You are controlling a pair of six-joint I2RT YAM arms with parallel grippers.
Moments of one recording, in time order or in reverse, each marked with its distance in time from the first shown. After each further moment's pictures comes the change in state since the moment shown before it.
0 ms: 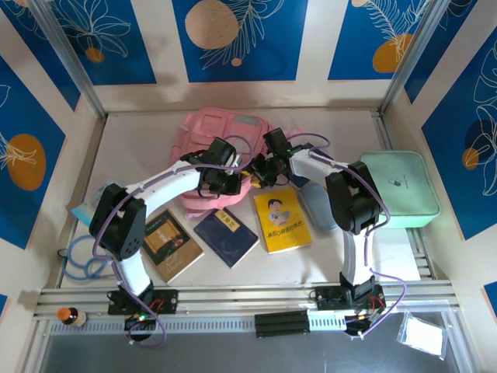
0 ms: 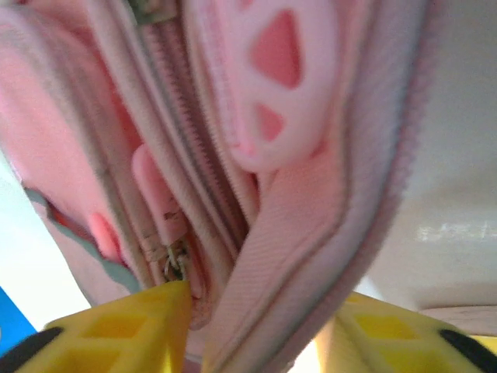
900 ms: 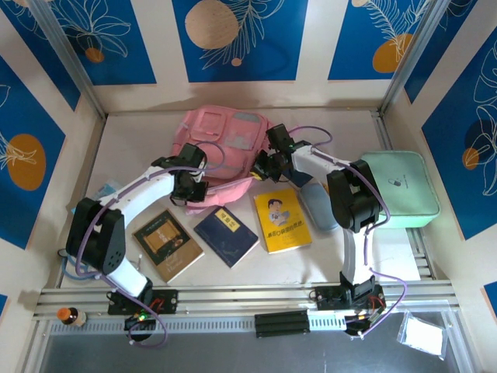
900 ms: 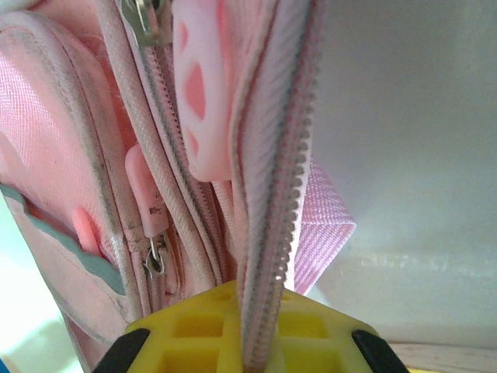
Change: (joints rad) left arm 0.174 -0.173 -0.177 -0.160 -0.233 0.184; right arm -0.035 0.018 0.058 -0.050 0.052 -0.156
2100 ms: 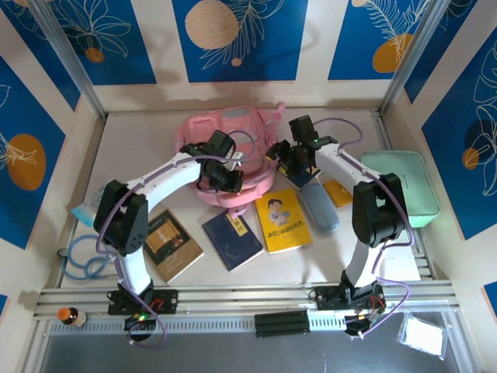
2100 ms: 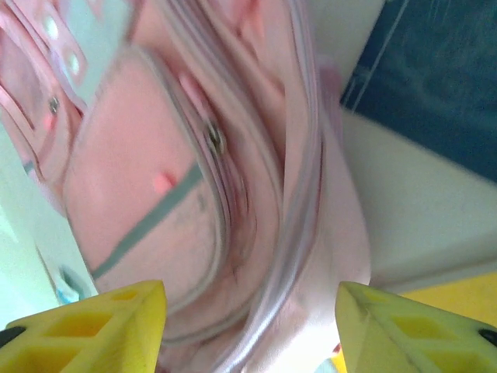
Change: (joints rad) left arm -0.153 0.224 0.304 0.029 0.350 -0.073; right arm -0.083 -0.222 -0.103 -0.080 0.094 0.019
